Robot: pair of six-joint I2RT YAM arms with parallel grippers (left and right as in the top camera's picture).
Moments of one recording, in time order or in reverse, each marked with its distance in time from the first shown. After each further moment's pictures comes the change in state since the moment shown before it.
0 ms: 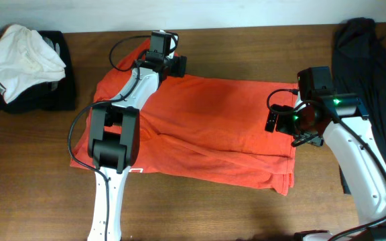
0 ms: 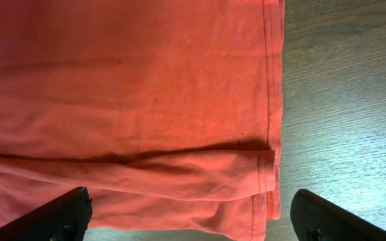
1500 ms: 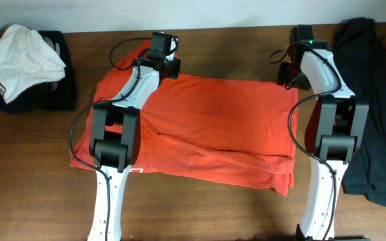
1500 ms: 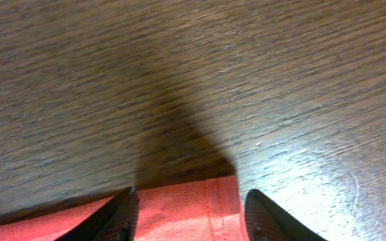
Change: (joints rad) left arm 0.000 0.031 0.049 -0.118 0.000 0.003; right arm -0.130 0.978 0.794 0.143 0.217 -0.145
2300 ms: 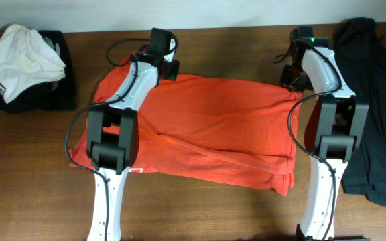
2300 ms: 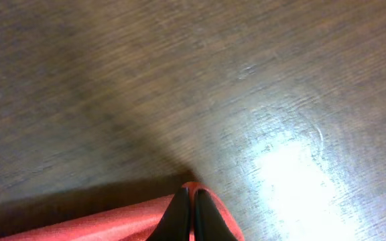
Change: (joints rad) left arm -0.001 -0.058 0.037 -0.184 -0.008 0.004; right arm -0.004 0.022 0.056 -0.148 0.058 0.090
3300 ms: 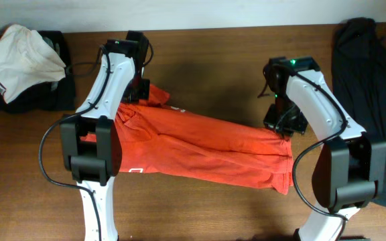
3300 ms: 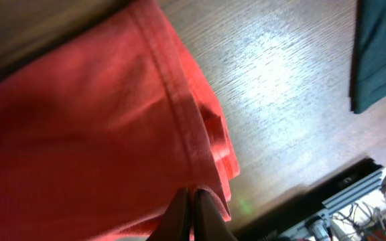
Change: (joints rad) left arm 0.087 -0.188 -0.040 -0.721 -0.136 -0.144; right arm 0.211 -0.529 -0.561 -0.338 -0.045 0.340
